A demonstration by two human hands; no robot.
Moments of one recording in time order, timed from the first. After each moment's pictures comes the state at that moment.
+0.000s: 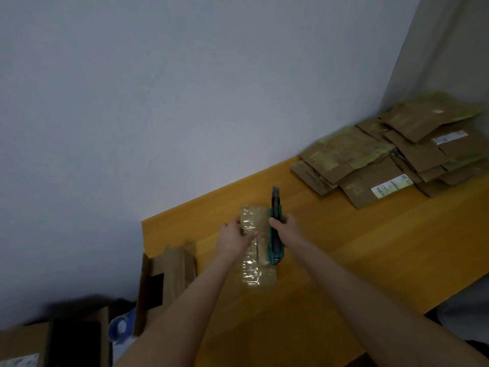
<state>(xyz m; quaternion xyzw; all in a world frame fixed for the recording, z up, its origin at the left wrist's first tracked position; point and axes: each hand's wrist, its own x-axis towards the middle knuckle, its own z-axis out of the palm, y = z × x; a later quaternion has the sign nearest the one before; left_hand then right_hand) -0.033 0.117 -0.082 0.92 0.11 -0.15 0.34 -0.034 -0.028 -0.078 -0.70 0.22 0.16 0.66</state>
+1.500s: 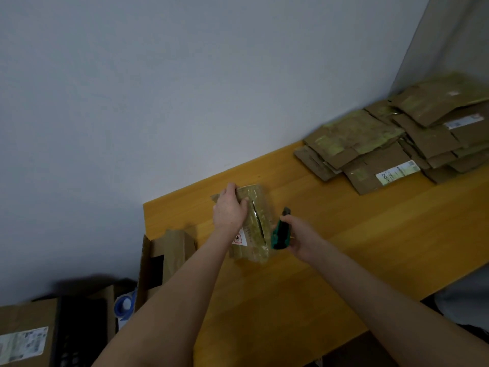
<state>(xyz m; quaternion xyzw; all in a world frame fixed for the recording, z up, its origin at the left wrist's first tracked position) -0.018 0.116 -0.069 0.96 0.07 0.03 0.27 -0.072 -0.041 -0.065 -0.51 0.33 0.25 0.76</state>
